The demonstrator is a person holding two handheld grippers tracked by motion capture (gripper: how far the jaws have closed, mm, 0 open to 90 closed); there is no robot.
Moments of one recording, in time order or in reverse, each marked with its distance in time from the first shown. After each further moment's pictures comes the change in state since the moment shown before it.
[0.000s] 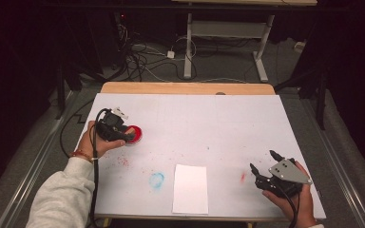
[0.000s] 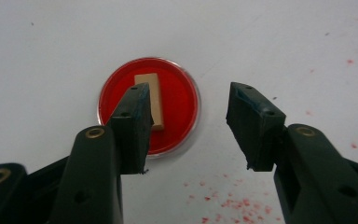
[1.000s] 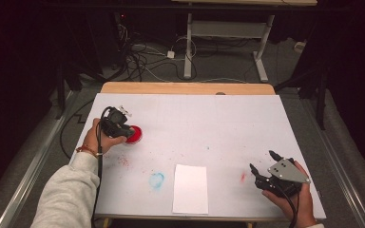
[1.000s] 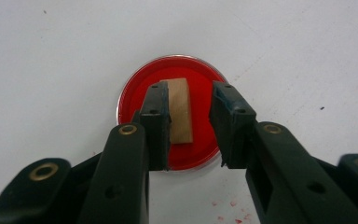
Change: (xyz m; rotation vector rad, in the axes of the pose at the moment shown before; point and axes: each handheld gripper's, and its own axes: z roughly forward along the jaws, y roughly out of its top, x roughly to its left) left arm 0.010 0.005 0.018 0.034 0.047 -0.026; right arm 0.000 -0.001 0.003 0.013 0.006 -0.012
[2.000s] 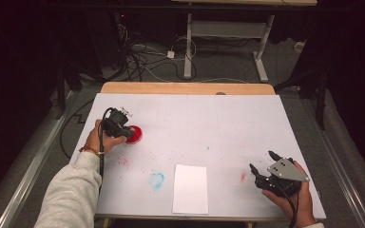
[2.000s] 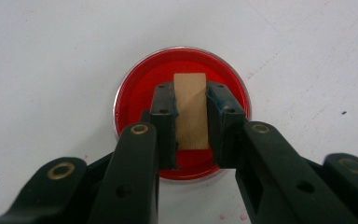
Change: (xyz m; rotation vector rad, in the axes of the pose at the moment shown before) left arm 0.007 0.000 0.017 0.025 -0.010 -0.035; right arm -0.001 -0.001 0.003 0.017 0.006 0.007
